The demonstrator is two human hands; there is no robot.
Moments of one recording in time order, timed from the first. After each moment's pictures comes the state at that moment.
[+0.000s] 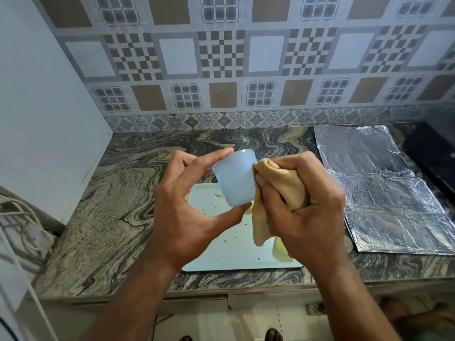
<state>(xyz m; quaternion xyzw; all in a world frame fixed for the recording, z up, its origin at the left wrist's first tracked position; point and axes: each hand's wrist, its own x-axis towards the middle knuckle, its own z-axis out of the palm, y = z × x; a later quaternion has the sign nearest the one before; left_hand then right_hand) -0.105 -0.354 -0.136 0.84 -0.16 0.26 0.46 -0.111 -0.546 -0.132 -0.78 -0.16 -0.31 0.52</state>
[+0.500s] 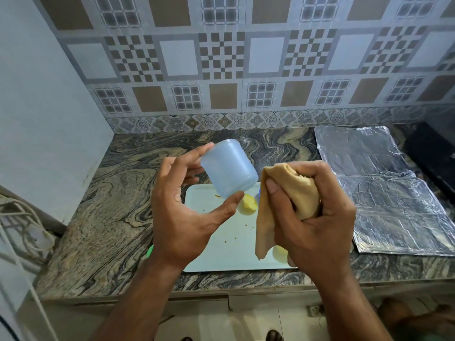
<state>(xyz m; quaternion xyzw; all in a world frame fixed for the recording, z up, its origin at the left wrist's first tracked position) -0.103 -0.357 -0.145 0.80 -0.12 0.28 0.51 -0.124 -0.546 -0.132 -0.74 -0.13 -0.33 0.58</state>
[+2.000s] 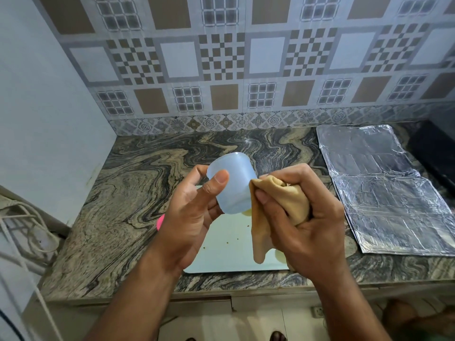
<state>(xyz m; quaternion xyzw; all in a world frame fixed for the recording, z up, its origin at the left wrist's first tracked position) -0.100 -0.362 -0.140 0.58 0.00 -0.08 0.81 -0.120 -0.548 -0.141 -0.73 -0.18 -0.26 0.60</state>
